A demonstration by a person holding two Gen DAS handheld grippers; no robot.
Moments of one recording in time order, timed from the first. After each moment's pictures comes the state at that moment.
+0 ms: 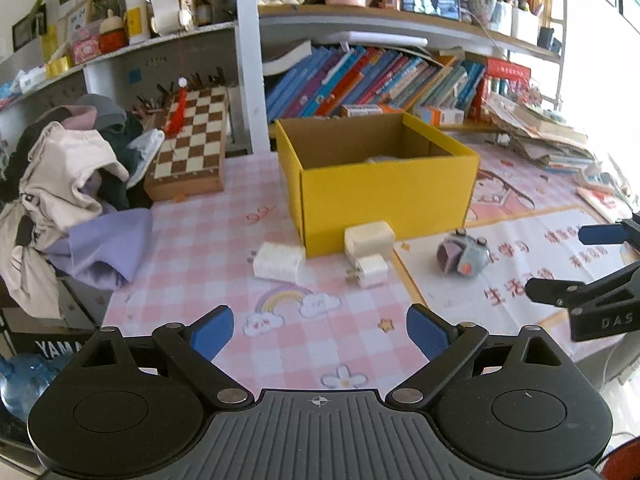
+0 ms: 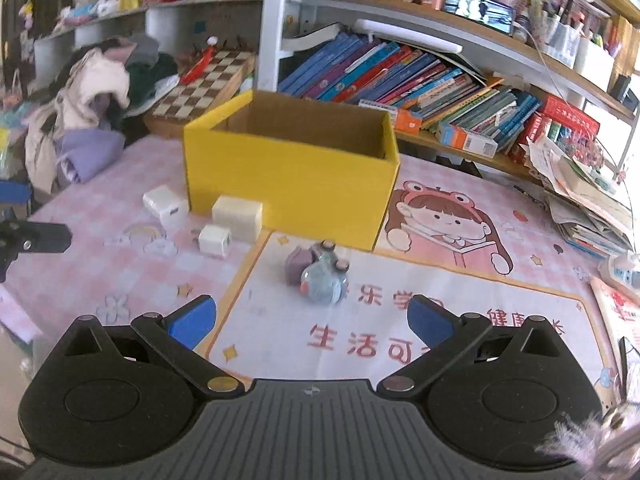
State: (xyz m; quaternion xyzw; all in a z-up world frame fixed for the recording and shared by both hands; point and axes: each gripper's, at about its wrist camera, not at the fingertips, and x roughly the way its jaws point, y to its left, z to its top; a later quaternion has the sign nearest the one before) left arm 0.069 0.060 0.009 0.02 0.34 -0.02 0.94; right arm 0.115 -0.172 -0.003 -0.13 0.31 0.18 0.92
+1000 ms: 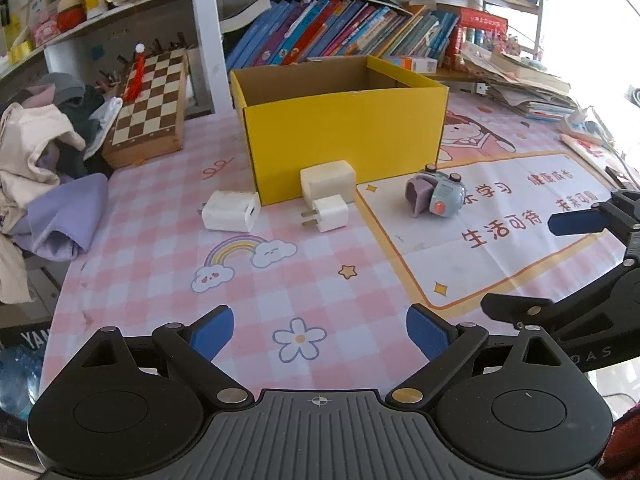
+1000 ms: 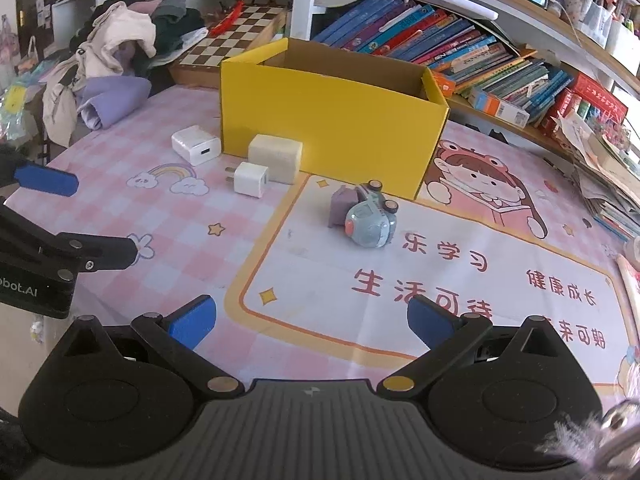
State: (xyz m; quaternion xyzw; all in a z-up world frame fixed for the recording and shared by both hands) left arm 0.076 0.029 -0.027 0.04 0.39 -0.04 0.92; right arm 0.108 -0.159 -0.036 -0.13 0.36 0.20 0.90
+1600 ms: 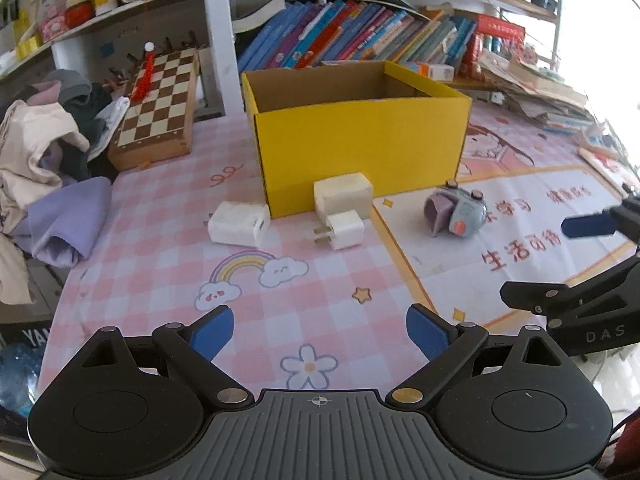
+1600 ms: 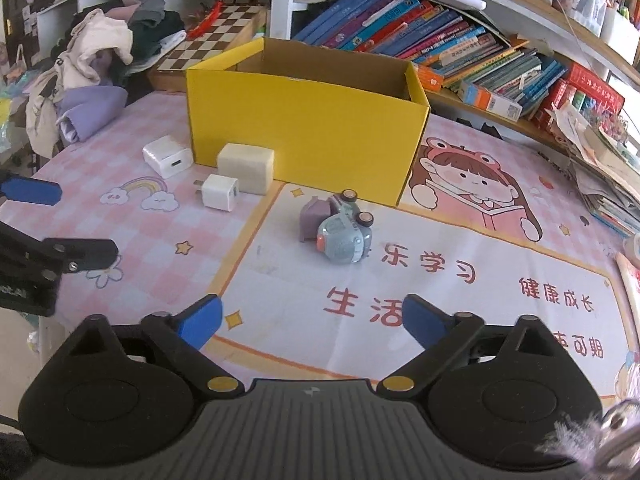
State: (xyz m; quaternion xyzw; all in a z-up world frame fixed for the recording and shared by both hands) left arm 0.100 0.032 -0.029 0.03 0.38 -0.02 0.93; right arm 0.145 -0.168 -0.035 -0.13 0.37 0.19 0.90
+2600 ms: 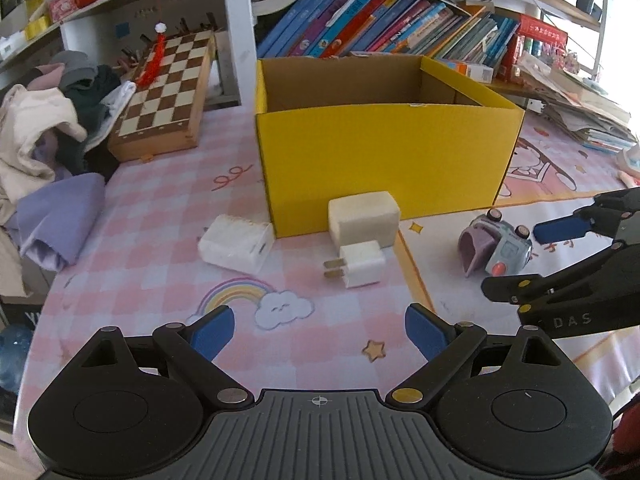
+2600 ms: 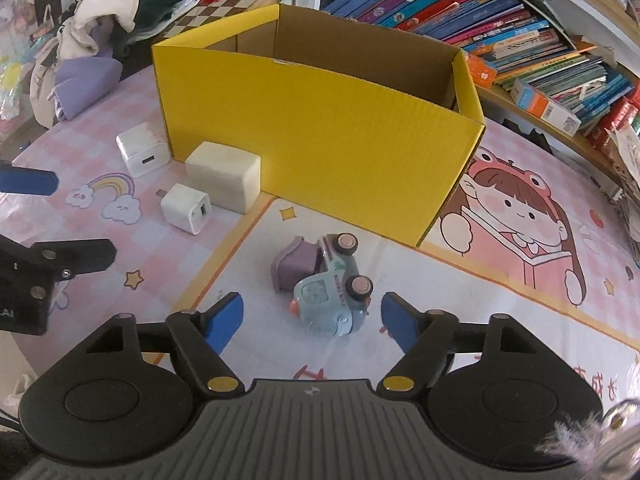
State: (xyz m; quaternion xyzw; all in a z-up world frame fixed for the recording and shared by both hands) left arm 0.161 0.022 -0.044 0.01 0.40 0.02 0.92; right arm 0.239 -0.153 -0.052 -0.17 0.41 0.26 0.86
